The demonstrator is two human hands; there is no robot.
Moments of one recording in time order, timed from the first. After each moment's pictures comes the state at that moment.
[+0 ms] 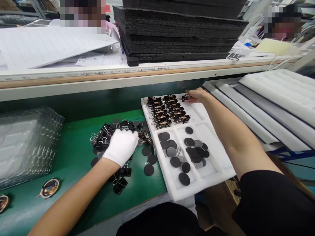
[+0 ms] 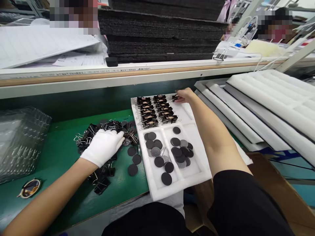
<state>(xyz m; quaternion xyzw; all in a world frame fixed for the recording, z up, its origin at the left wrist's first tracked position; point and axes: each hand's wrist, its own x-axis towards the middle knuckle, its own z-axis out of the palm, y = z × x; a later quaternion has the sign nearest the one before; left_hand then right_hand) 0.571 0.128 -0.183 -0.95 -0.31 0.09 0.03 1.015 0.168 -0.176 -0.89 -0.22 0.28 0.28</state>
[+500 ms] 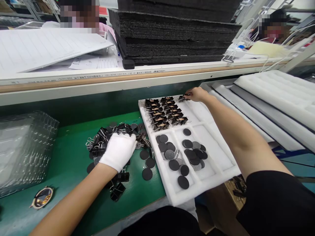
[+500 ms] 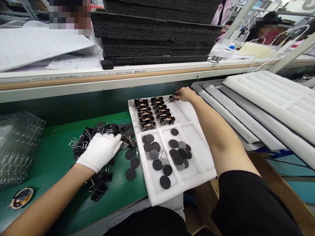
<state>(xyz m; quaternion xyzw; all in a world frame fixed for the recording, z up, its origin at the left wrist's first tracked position) 0.573 0.133 -0.187 -0.95 -0.31 0.10 0.02 1.053 0.157 -0.173 -0.87 -0.50 0.04 0.03</state>
